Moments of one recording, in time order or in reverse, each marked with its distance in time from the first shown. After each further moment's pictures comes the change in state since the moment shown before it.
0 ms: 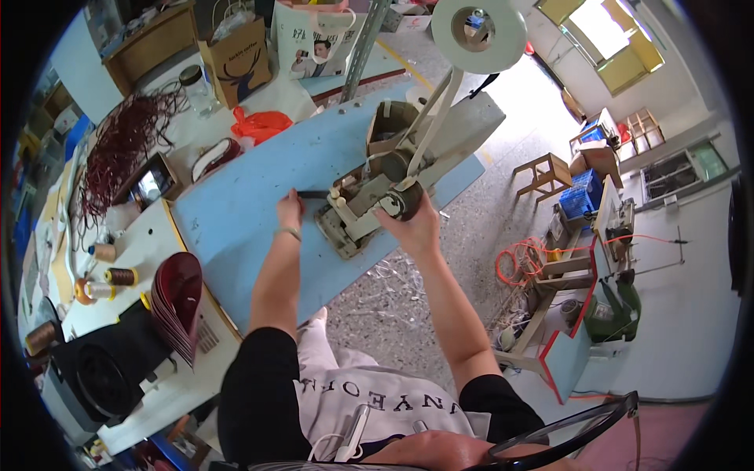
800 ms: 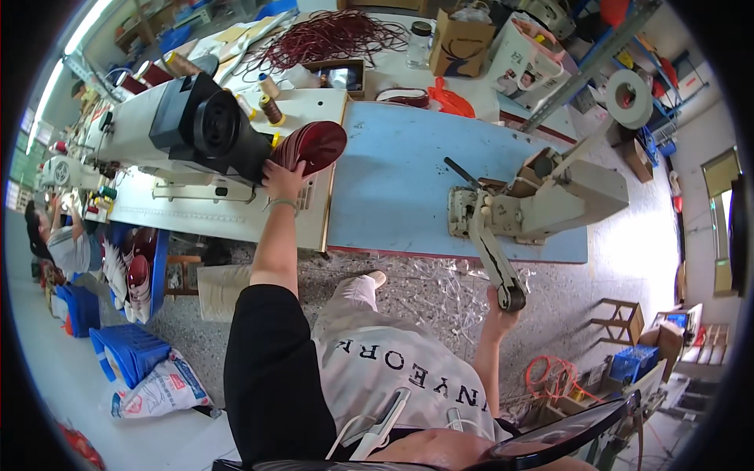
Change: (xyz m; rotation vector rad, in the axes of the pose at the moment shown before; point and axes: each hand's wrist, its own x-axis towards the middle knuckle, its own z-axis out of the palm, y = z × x) left_hand -0.243 0.148 -0.289 1.259 1.101 0.047; right_hand -0.162 0.117 -0.064 0.520 -0.013 0.122
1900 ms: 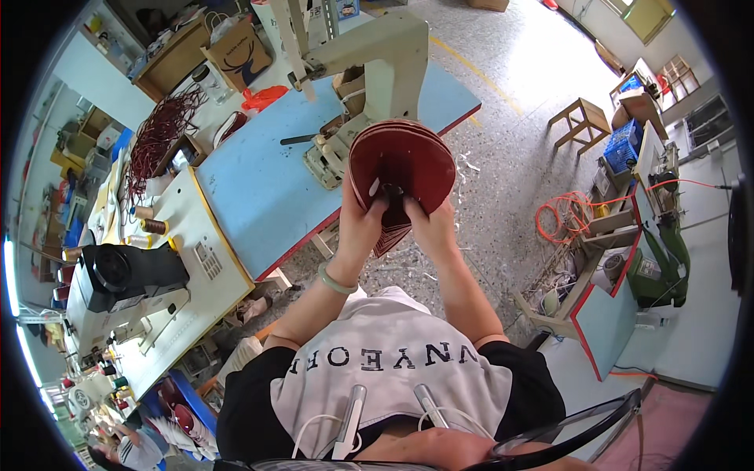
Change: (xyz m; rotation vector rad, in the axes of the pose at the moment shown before) left_hand -0.410 0.182 -0.128 -1.393 -1.206 0.785; right_hand -0.011 -0.114 -0.058 -0.188 0.005 -0.078
